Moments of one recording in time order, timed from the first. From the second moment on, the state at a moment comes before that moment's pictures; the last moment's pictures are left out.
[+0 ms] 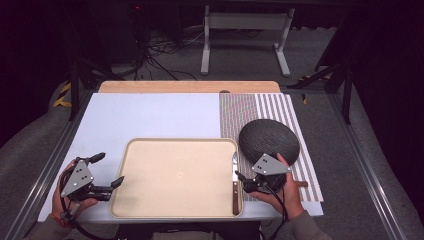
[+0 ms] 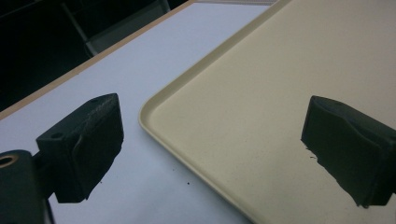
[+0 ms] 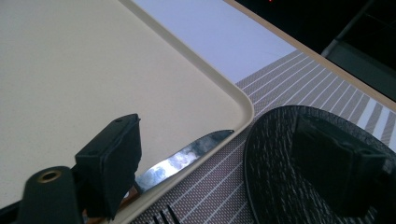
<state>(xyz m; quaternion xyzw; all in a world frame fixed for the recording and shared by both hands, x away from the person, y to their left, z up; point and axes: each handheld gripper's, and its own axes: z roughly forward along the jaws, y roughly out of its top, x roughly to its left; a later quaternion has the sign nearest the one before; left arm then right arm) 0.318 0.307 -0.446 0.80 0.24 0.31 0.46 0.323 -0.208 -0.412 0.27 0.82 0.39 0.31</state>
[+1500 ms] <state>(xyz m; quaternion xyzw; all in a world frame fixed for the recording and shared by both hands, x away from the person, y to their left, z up) 0.325 0.303 -0.447 0.80 0.24 0.30 0.46 0.296 -0.293 -0.419 0.36 0.81 0.36 0.30</state>
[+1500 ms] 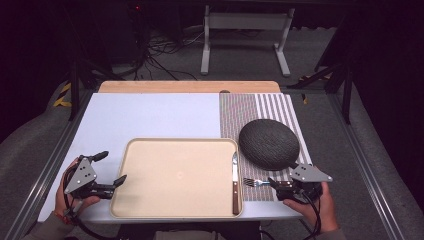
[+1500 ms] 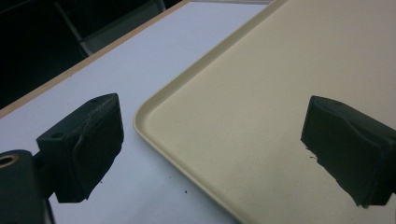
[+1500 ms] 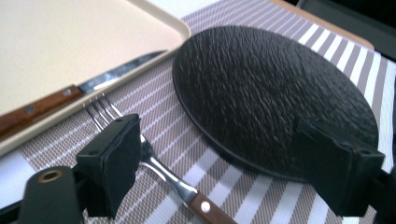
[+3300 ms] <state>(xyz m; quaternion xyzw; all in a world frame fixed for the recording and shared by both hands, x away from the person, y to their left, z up) 0.329 0.291 -0.446 0.81 0.21 0.30 0.45 0.308 -0.303 -0.444 0.33 0.87 0.33 0.14</state>
